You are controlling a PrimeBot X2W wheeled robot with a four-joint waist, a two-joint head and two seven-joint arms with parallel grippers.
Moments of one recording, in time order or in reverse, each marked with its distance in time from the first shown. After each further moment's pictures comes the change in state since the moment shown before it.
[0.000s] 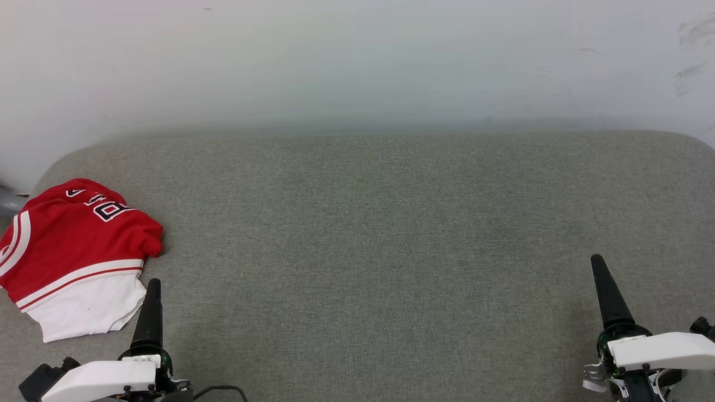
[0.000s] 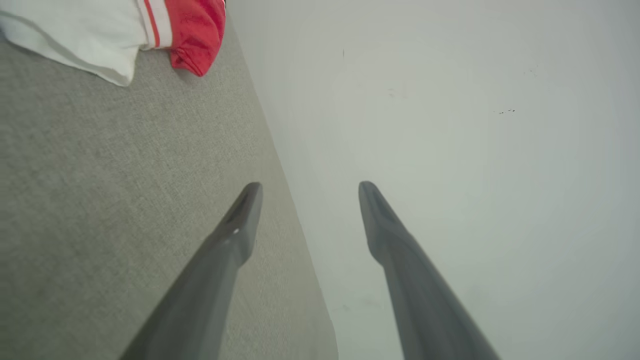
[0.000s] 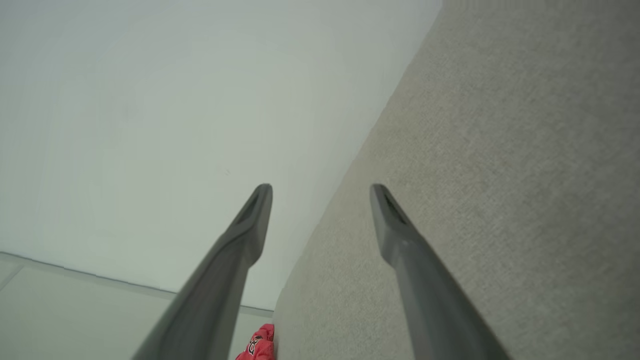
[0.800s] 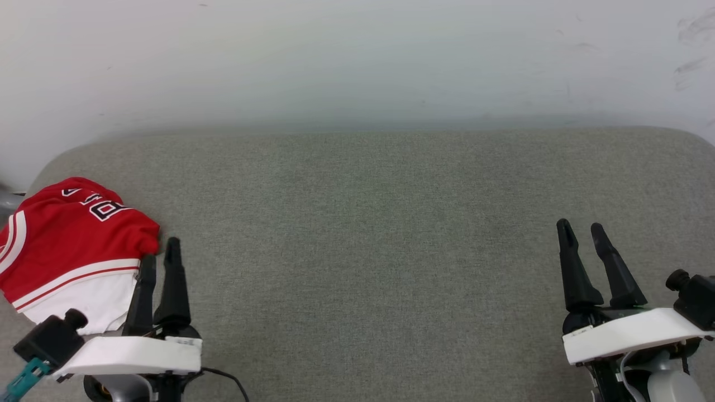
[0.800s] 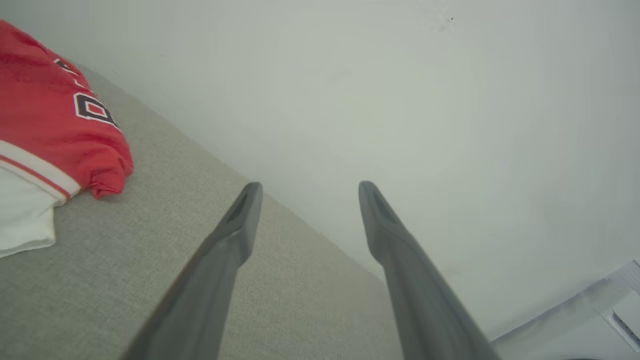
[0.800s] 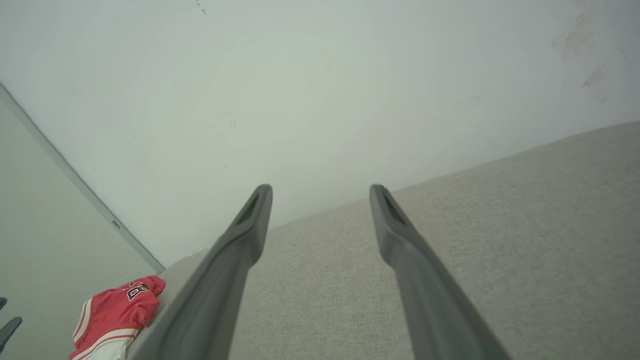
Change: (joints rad) left arm 0.031 0.000 -0.069 -0.263 0.533 0.042 -0.083; right arm -0.004 -0.007 0.094 -0.223 -0.671 0.000 -0.082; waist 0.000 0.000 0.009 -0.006
